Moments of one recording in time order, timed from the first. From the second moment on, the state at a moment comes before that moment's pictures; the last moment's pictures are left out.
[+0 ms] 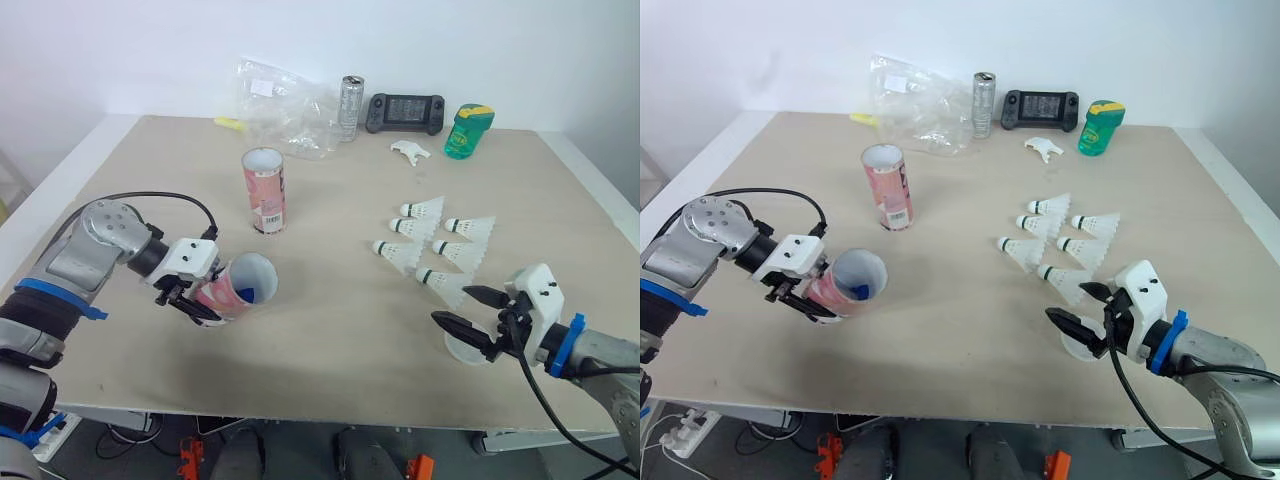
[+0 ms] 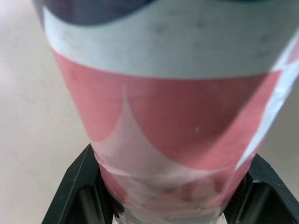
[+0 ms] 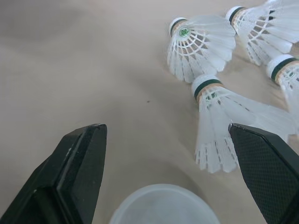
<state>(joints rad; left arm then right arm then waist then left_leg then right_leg) -0.81 0.94 -0.47 0.36 -0.22 -0.05 -1.62 0.11 -0.79 -0.34 -0.42 0.58 0.65 0.72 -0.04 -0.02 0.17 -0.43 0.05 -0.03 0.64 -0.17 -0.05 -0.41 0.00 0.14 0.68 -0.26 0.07</state>
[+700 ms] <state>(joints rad) -0.79 0.94 -0.47 0.37 -0.24 -0.07 -1.61 0.08 -0.74 -0.41 -0.35 0.68 0.66 0.78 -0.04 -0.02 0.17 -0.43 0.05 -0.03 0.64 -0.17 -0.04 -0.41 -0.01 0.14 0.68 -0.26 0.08</state>
